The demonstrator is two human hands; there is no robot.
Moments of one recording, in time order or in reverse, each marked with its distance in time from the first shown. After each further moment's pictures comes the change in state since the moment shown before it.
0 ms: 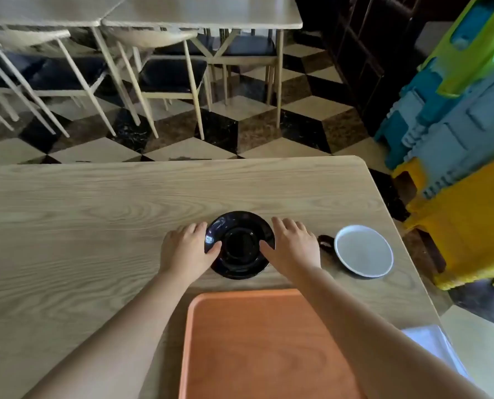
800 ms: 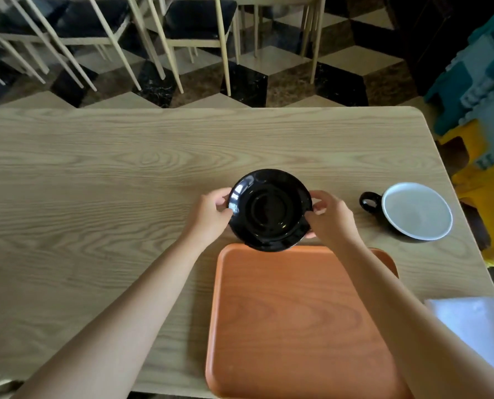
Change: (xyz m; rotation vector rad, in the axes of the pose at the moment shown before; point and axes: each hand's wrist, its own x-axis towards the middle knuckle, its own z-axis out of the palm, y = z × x) left_hand -0.028 -0.009 -0.005 -0.817 -0.210 -0.456; right_hand -0.017 0.004 0.023 0.753 -0.092 0.292
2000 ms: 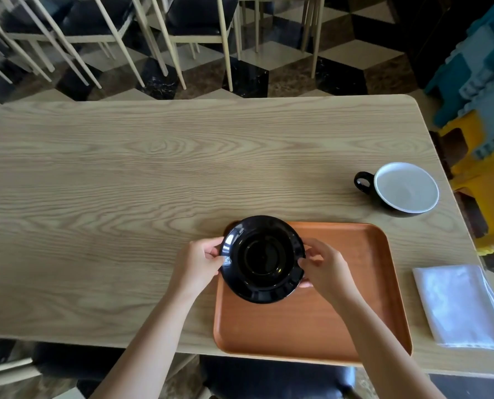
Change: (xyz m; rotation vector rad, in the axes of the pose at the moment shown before) left_hand -0.113 -0.040 -0.003 0.069 -0.016 -0.163; right_hand -0.105 0.055 0.022 0.211 -0.132 0.080
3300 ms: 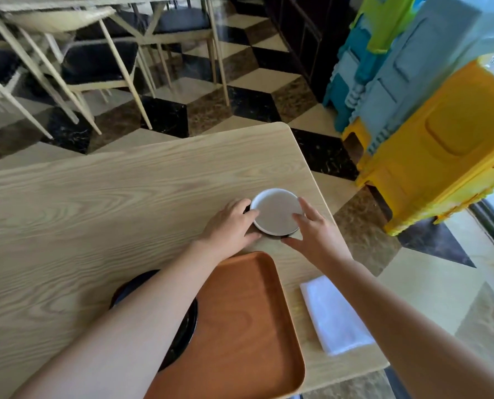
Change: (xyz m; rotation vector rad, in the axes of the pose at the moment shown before) left_hand 0.072 0.196 0.164 0.686 -0.188 0.973; right_hand 0.067 0.022 -0.193 -0.894 0.353 -0.407
